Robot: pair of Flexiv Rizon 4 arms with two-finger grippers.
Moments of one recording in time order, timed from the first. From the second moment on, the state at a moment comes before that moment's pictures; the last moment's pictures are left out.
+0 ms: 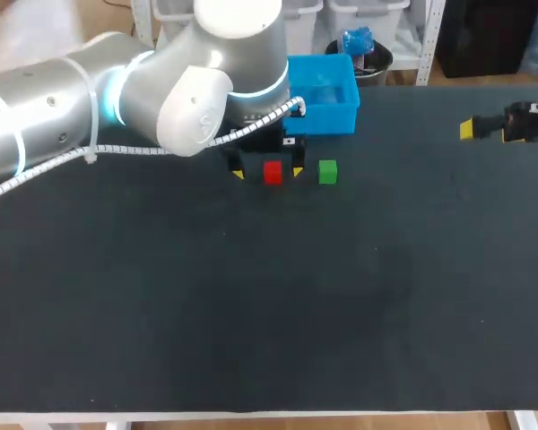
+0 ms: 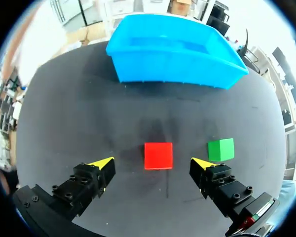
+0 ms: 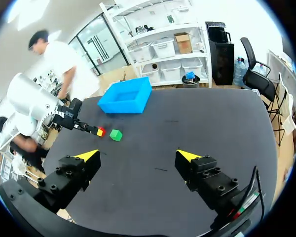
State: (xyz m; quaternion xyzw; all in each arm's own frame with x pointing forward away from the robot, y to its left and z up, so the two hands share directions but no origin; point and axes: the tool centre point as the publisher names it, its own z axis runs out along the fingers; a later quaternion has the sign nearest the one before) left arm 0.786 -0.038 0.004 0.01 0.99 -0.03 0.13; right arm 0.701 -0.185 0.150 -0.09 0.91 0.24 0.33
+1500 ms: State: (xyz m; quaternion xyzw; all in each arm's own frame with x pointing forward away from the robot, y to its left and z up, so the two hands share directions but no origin) left arm 0.790 -0.047 0.011 0.01 0.99 -0.03 0.15; right arm 0.701 -0.185 0.150 -0.09 0.91 0.24 0.33
